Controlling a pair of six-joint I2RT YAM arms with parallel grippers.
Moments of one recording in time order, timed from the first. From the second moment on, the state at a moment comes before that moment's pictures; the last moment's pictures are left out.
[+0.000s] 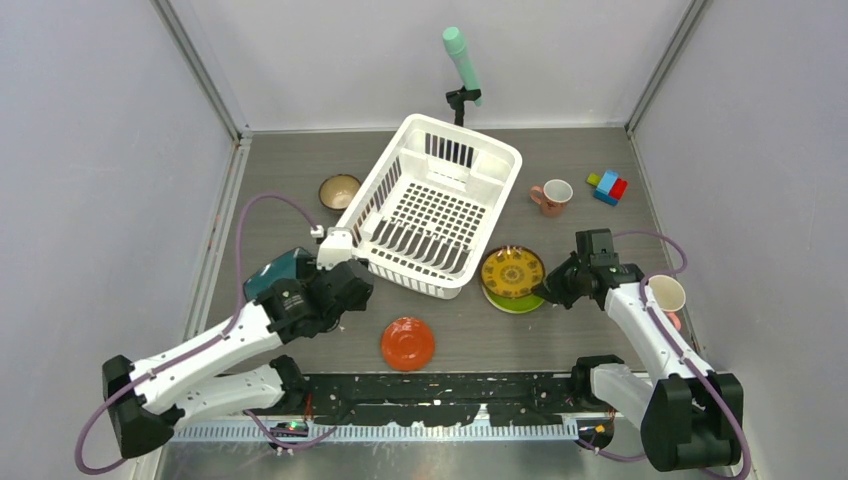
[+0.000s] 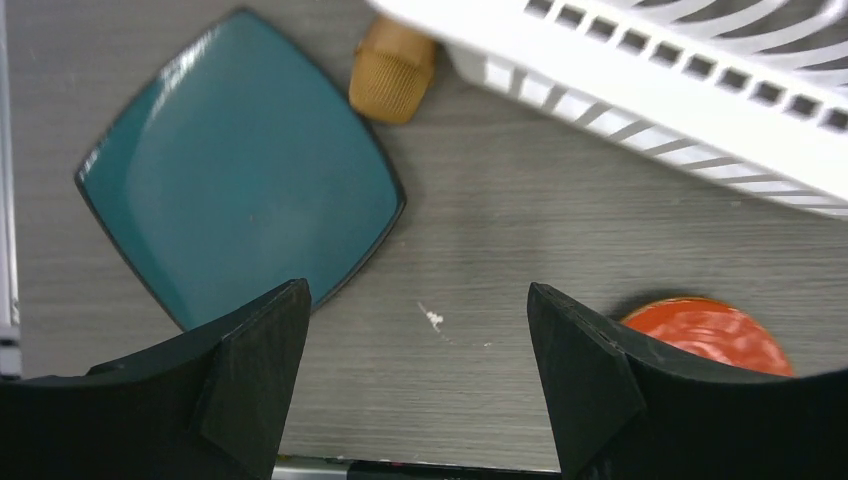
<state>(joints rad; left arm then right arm) -0.97 0.91 0.86 -0.93 -0.75 -0.67 0.07 1.00 0.59 -0.66 -0.19 1.01</state>
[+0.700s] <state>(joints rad) -0.84 1.21 0.66 -0.75 -0.81 -0.88 0.07 0.84 0.59 -0.68 -0.19 0.91</state>
